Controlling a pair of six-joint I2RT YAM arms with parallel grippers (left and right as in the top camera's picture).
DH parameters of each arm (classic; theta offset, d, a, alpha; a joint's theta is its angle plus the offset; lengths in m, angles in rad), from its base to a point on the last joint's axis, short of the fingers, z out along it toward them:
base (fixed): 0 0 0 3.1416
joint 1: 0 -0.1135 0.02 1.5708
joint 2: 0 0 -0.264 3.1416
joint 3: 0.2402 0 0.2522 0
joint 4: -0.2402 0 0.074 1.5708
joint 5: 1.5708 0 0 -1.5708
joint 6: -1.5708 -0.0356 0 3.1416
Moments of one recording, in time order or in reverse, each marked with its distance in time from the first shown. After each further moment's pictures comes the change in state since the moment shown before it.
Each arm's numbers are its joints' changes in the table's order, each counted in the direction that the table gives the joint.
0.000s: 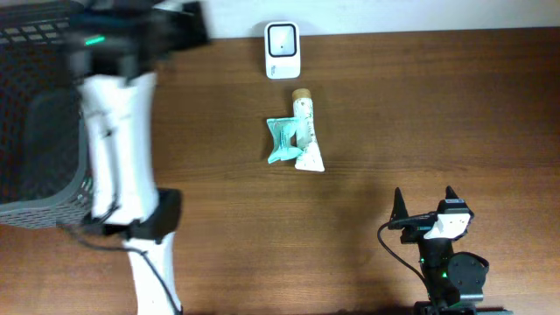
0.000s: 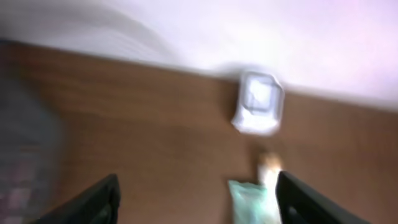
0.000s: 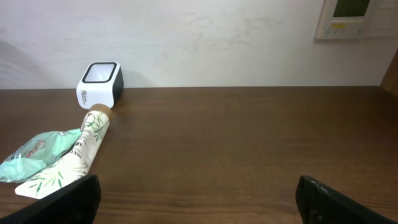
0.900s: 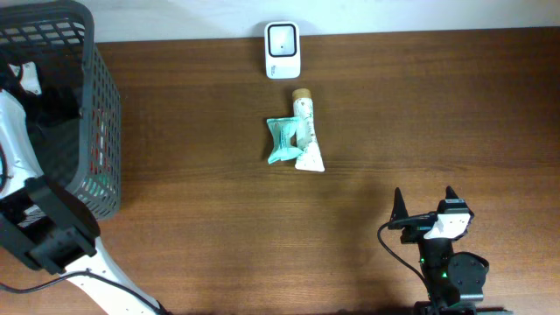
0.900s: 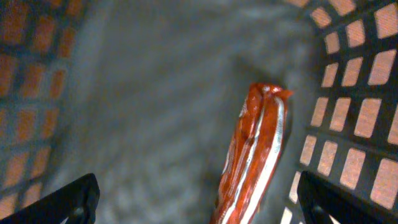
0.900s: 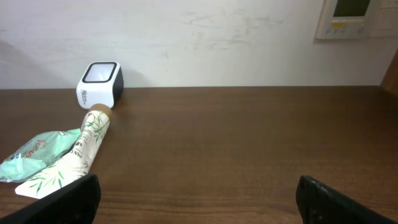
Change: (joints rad) left arm -0.637 -0.051 -1.005 0.525 0.122 -0.446; right arm 0.000 0.000 0.000 0.000 0.000 0.000
